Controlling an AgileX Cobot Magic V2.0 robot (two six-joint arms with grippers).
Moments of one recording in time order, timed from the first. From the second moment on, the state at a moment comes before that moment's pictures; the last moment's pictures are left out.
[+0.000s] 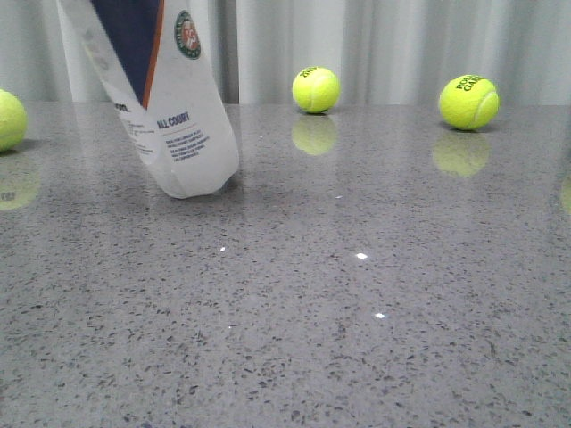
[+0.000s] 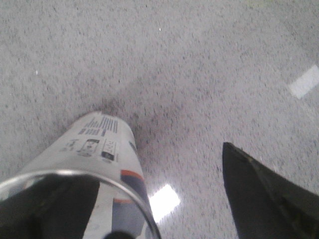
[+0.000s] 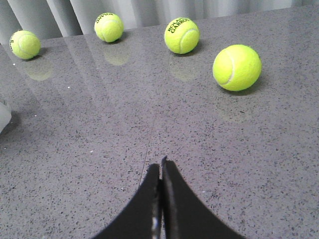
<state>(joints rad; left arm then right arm) -0.55 1.52 -1.68 -0.22 1.18 0.07 0.30 0.11 -0.41 -0.20 0.65 0.41</state>
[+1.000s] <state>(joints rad) -0.62 1.35 -1.60 -0.23 0.82 0.15 0.30 0.11 -0.41 -0.20 0.65 0.41</state>
